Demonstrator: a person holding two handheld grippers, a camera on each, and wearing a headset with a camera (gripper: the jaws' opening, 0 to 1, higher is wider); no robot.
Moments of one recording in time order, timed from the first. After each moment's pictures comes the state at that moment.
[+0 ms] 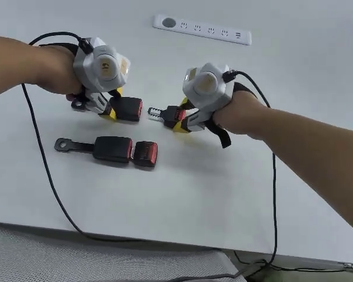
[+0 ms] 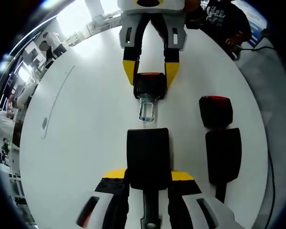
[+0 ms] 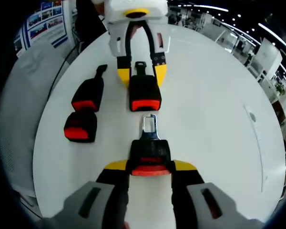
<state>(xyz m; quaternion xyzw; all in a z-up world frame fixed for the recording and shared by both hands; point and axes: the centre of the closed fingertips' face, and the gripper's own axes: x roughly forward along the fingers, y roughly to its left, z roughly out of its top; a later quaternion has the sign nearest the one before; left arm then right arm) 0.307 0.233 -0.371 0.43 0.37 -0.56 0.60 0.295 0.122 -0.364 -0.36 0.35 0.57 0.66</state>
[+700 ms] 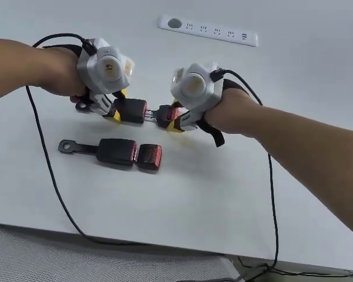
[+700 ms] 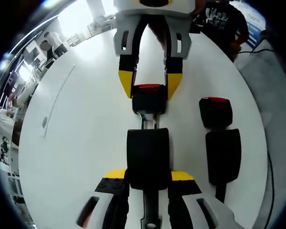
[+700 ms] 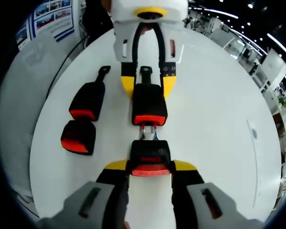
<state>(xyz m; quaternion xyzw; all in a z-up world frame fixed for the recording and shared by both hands) 0.306 0.233 -0.371 0.43 0.37 -0.56 0.60 0.296 0.142 -0.362 -0.39 0.32 0.58 0.64</state>
